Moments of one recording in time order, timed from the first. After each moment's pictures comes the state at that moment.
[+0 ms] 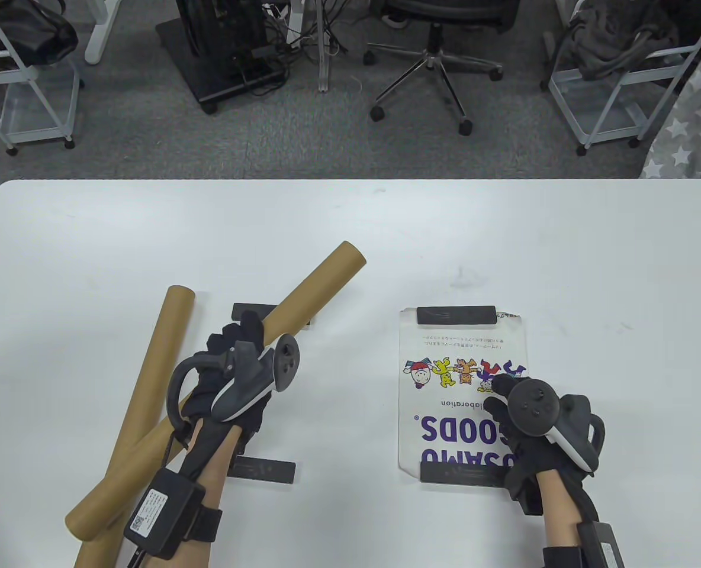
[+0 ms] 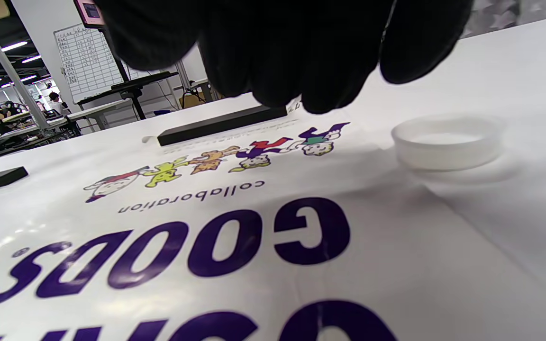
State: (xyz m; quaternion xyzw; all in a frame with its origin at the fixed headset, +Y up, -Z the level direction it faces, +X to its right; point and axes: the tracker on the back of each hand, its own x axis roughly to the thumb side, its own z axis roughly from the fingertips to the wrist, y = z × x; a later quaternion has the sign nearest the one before) left_hand -0.172 -0.647 -0.258 -0.07 0.02 -0.11 0.99; right_hand 0.222 -0.726 -0.202 -0.03 0.07 0.99 0.14
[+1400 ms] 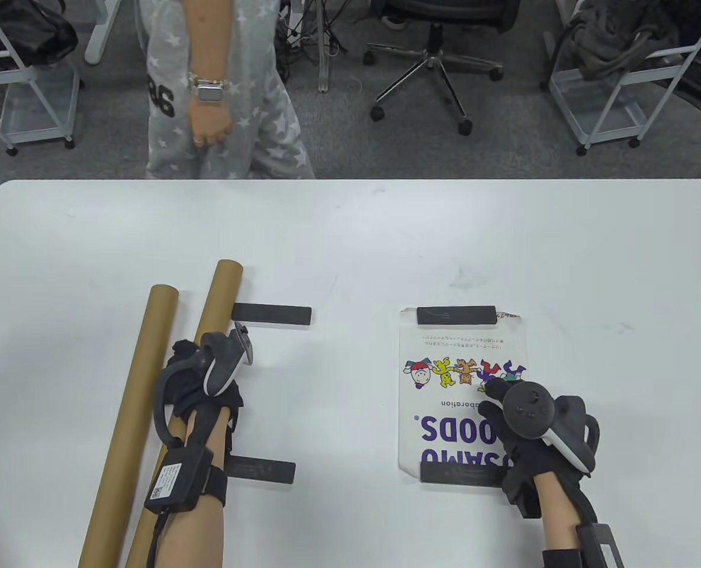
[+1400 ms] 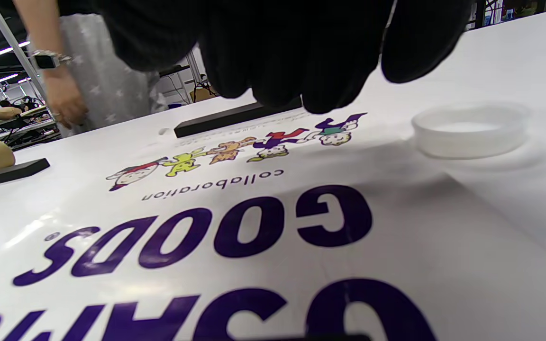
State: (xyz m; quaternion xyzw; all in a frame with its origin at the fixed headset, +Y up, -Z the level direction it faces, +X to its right) left_hand -0.240 -0.762 -0.298 -0.20 0.23 -0.16 0.94; right_hand 0.218 -0.726 -0.200 -0.01 0.08 0.99 0.15
